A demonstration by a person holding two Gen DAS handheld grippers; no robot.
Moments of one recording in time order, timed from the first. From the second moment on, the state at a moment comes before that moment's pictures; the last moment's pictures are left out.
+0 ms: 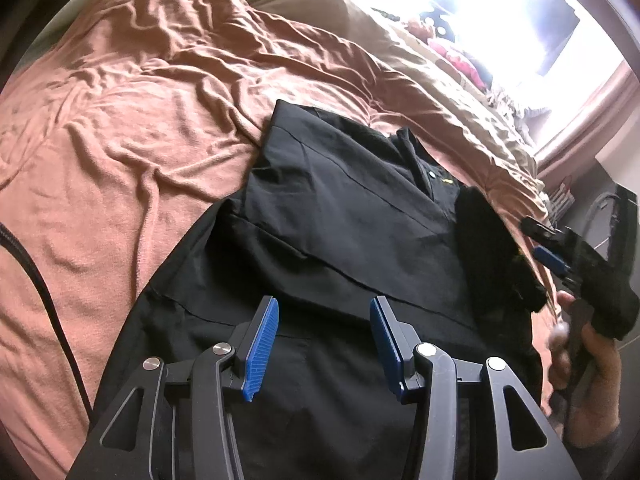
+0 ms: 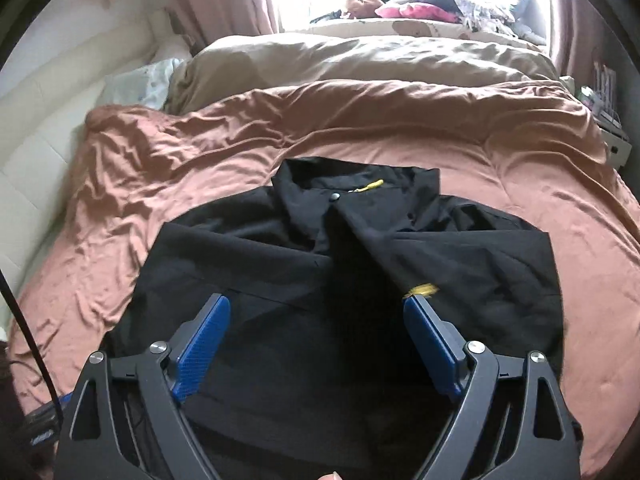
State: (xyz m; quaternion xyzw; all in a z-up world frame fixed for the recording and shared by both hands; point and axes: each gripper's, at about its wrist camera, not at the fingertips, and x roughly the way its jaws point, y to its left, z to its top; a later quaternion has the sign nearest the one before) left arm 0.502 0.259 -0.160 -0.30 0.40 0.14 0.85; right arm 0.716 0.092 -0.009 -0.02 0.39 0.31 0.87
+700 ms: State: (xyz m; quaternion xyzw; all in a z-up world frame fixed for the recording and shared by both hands) left arm 0.512 0.249 -0.168 -0.28 0.42 0.14 0.85; right arm 0.723 0.032 -0.057 -0.22 0.38 0.22 0.87
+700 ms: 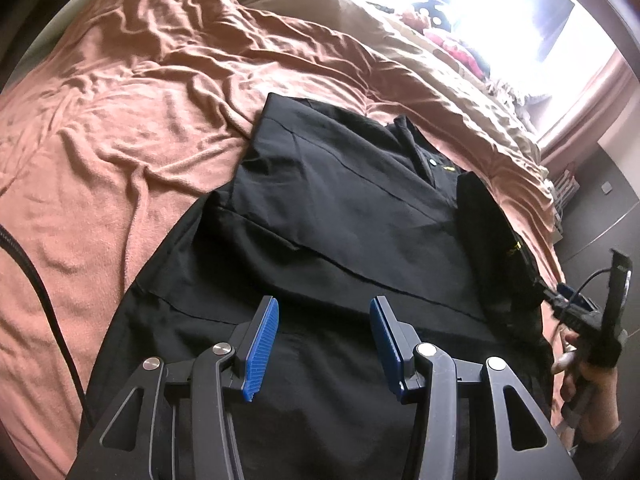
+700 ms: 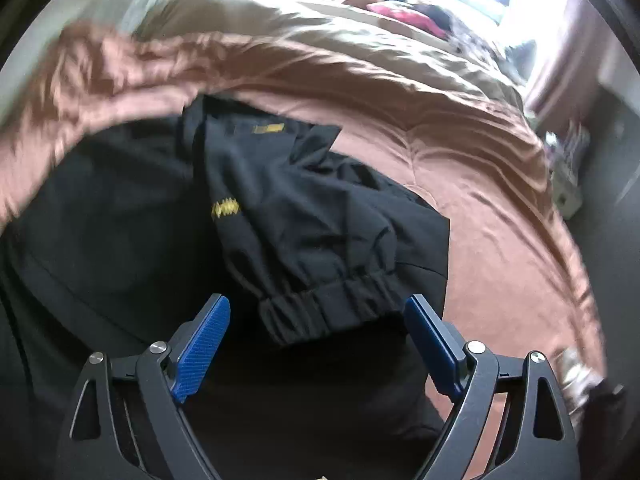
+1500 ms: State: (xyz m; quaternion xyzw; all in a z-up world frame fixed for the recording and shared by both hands) left arm 0.490 0.269 -0.152 -0.32 0.39 0.14 0.85; right arm 0.681 0.110 0.054 -0.16 0.38 0.31 0.86
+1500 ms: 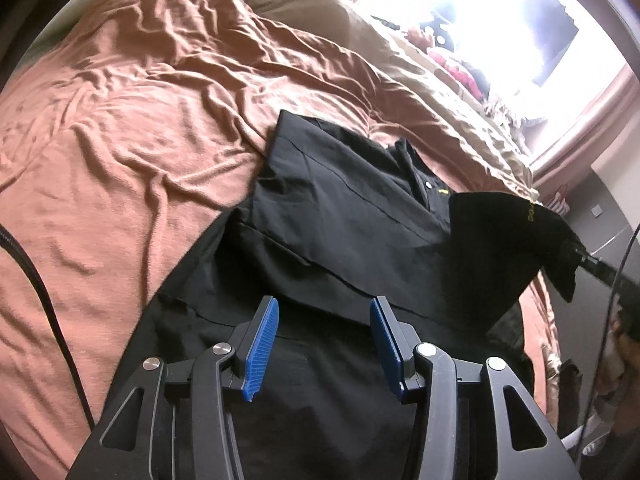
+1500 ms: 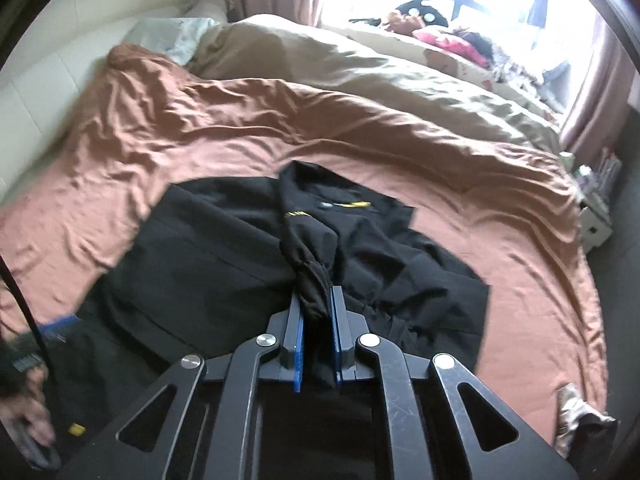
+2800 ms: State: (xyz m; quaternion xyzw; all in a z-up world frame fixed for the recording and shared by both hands) left arm 0.499 0.259 -0.156 -0.30 0.39 0.13 0.86; right arm 0.619 -0.043 -0.066 0.23 0.42 0.20 0.85
